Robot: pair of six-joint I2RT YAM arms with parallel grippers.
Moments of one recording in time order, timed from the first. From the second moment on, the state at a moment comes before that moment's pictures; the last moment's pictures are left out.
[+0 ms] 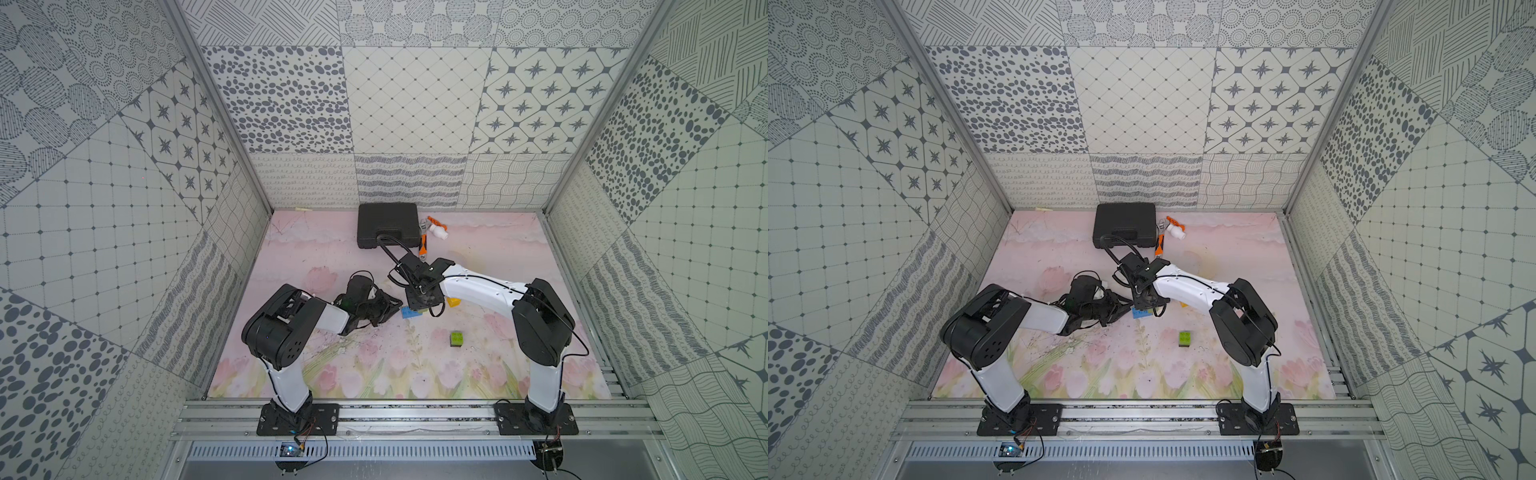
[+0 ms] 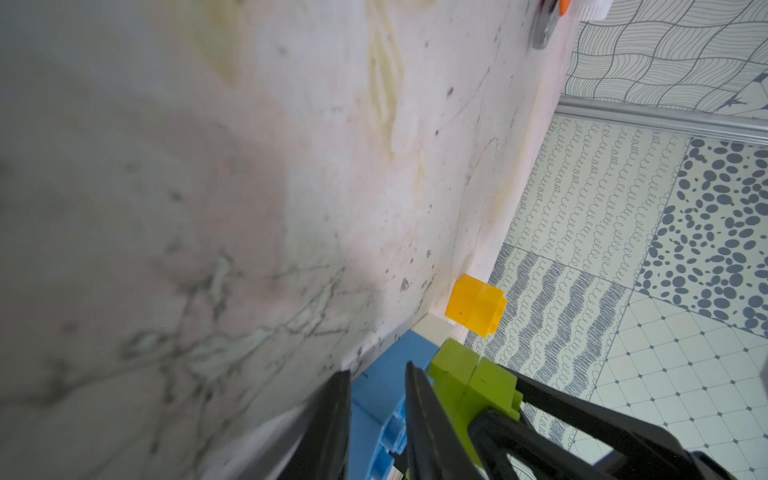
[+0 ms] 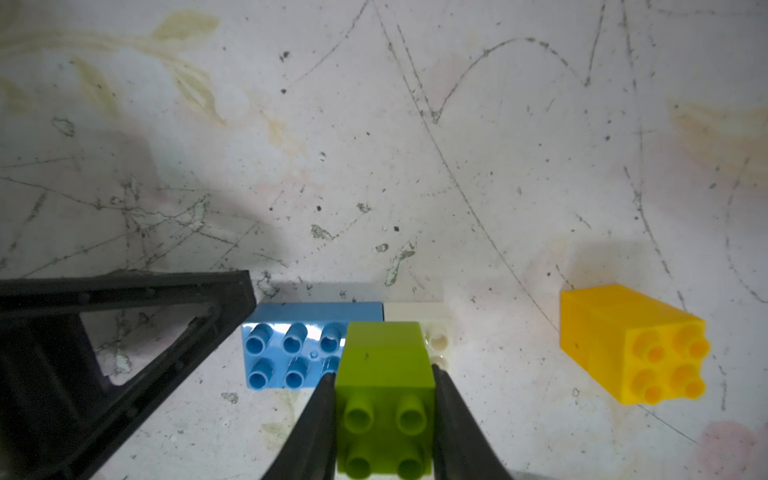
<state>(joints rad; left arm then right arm) -0.51 1.78 0.59 0.49 0.50 -1.30 0.82 1.93 1.46 -0.86 0.21 0.57</state>
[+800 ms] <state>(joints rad) -0.51 1.78 0.64 0.35 0.50 -1.25 0.83 1.91 1.42 -0.84 0.21 0.78</state>
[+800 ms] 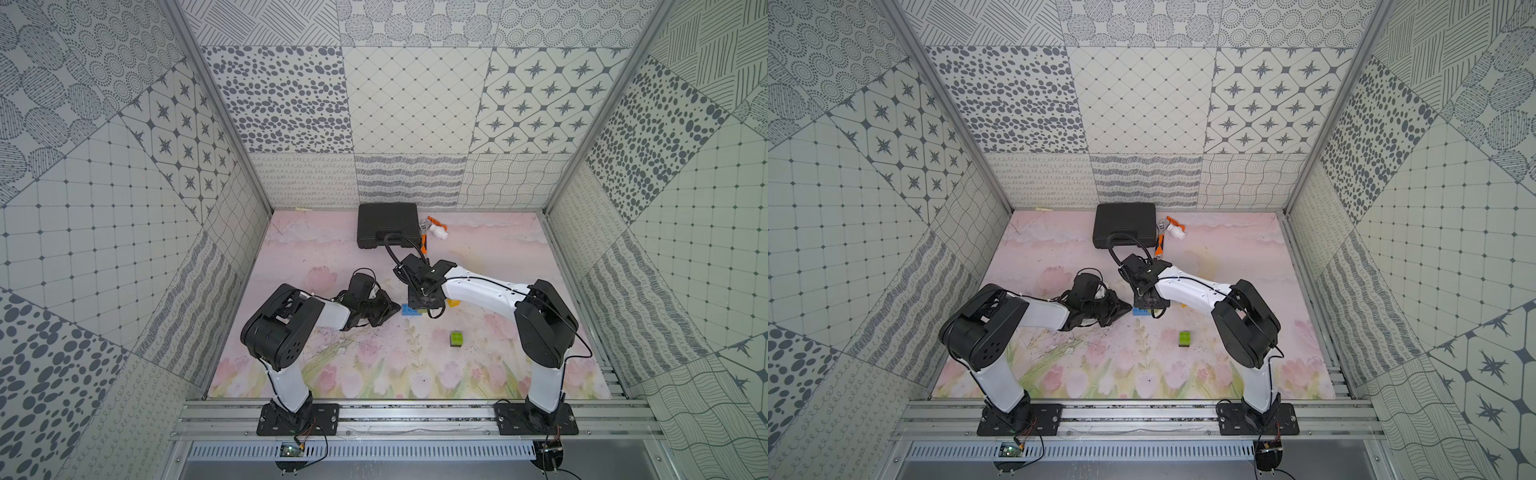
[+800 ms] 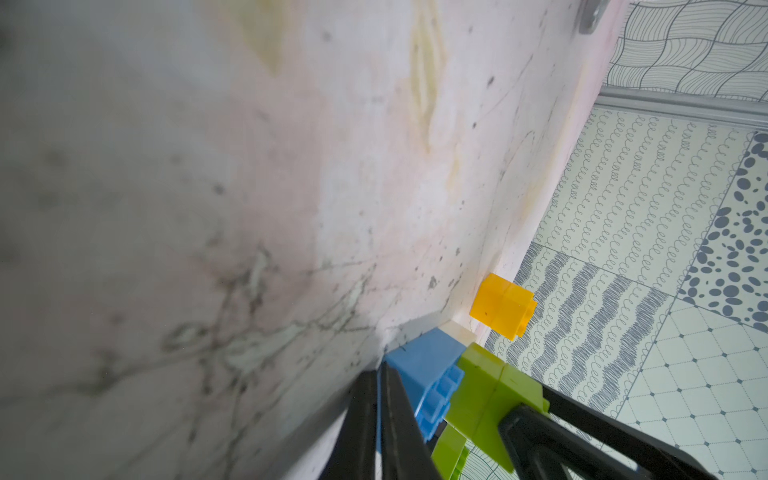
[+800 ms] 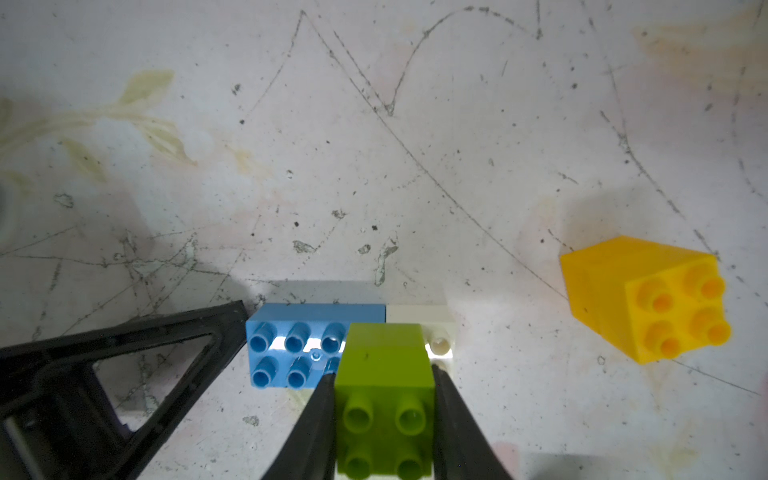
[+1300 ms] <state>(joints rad) -0.51 1.79 0.64 0.37 0.51 -1.24 0.82 1.91 1.46 -0.97 0.22 0.74</state>
